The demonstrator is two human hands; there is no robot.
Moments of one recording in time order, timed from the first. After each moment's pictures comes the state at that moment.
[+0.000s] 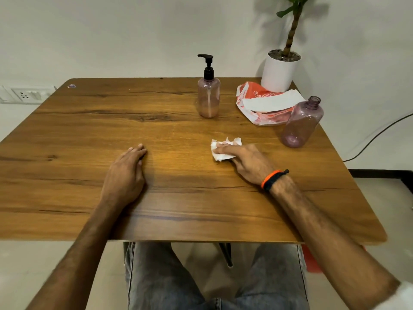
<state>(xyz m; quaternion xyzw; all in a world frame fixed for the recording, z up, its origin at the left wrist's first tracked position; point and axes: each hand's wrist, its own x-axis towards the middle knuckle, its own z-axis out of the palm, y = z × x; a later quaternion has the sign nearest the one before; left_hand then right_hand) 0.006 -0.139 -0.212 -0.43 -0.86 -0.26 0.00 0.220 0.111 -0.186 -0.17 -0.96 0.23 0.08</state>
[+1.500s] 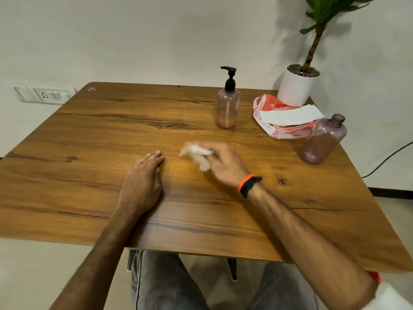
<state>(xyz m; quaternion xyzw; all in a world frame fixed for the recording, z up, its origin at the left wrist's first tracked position) 0.012 -0.137 -0.207 -0.42 -0.87 -0.26 0.02 0.140 0.045 -0.160 -0.12 -0.88 0.43 0.18</state>
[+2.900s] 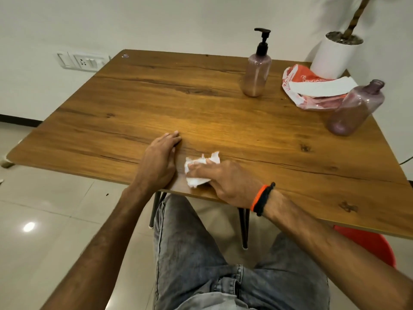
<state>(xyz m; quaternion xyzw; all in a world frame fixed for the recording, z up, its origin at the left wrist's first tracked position) 0.055 -0.195 -0.204 -0.40 -0.88 -0.27 -0.01 0.207 -0.047 -0.179 0.06 -0.97 0.24 0.02</state>
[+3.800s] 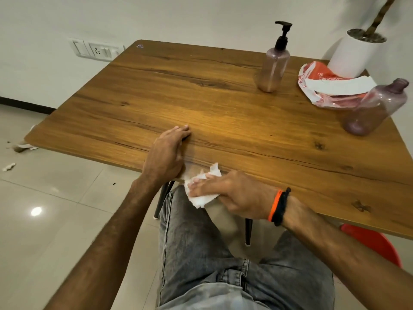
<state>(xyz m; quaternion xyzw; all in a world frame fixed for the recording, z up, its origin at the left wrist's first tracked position) 0.058 -0.207 -0.209 -0.39 -0.87 -0.29 0.00 0.225 -0.067 -0.185 0.16 -0.95 0.28 -0.03</state>
